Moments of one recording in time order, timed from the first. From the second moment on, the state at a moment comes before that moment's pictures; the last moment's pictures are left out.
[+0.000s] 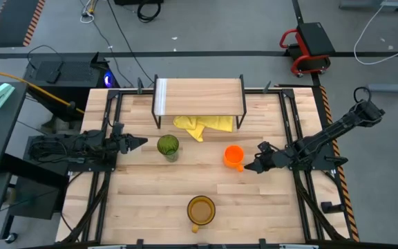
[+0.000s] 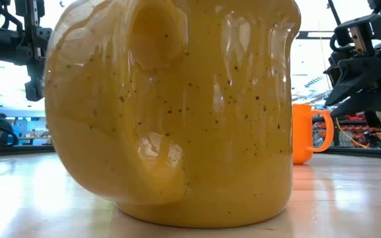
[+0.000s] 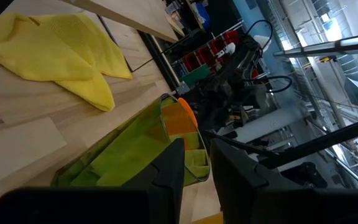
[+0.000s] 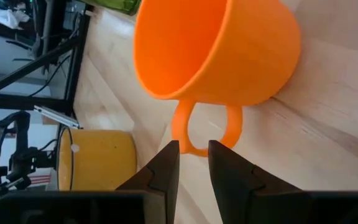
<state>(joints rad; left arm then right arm) -0.07 0.01 0.12 -0.20 -0.28 -1.06 0.42 0.86 0.20 0.02 0.30 1.46</state>
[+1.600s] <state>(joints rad) -0.07 0.01 0.12 -0.20 -0.26 -1.06 0.53 1.06 0.28 0.27 0.55 1.39</state>
